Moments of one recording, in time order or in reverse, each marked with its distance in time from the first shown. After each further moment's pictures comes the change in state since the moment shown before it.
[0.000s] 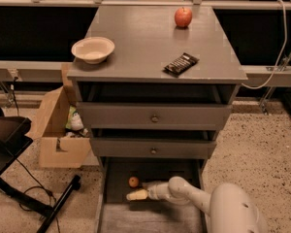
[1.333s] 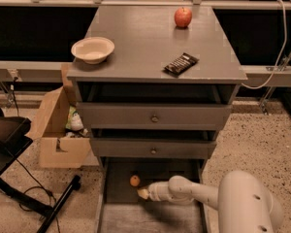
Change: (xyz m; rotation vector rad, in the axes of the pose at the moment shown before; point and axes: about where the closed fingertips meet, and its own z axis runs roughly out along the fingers) arm -0.009 0.026 -0.032 0.067 0.061 -0.017
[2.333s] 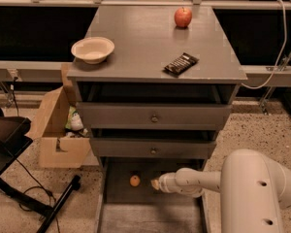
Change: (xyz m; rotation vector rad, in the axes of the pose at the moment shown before) arm -0.028 -0.033 -0.082 0.239 0.043 0.042
